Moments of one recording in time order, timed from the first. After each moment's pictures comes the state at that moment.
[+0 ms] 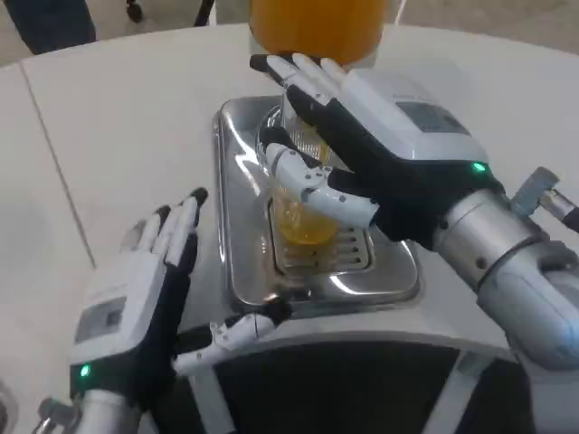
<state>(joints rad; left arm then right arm) -0.07 0.31 -0.10 -0.13 0.76 -0.04 0.19 -0.65 -0.35 0.36 -0.56 -0.79 0.49 0.56</state>
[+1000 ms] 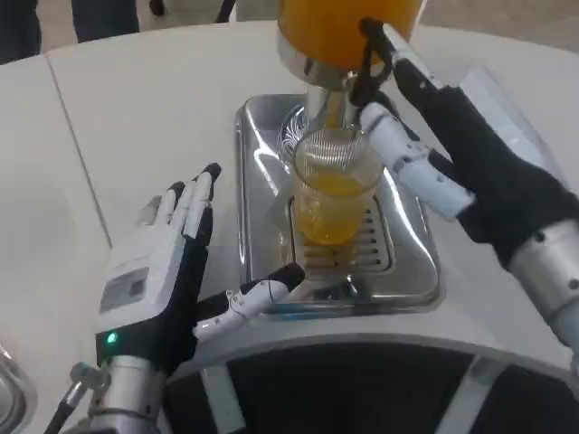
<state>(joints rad) -0.21 0.29 -0.16 0.00 0.75 -0.01 0.26 -0.45 -0.22 0.12 -0.72 -0.60 0.58 0.44</state>
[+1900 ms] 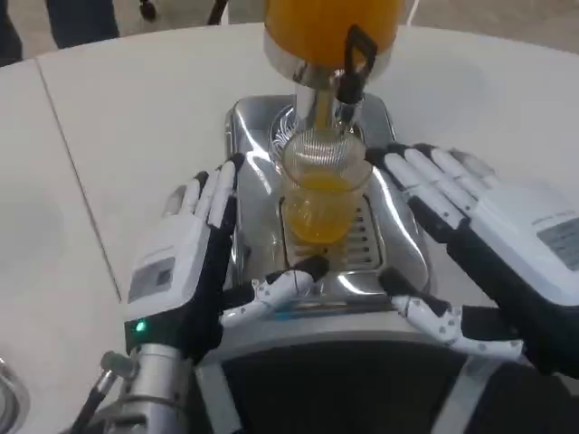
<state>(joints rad) -0.28 0.25 -0.21 0.07 0.75 -0.01 0.31 -0.07 -0.57 -0.03 -0.60 -0.65 -0.12 0.28</state>
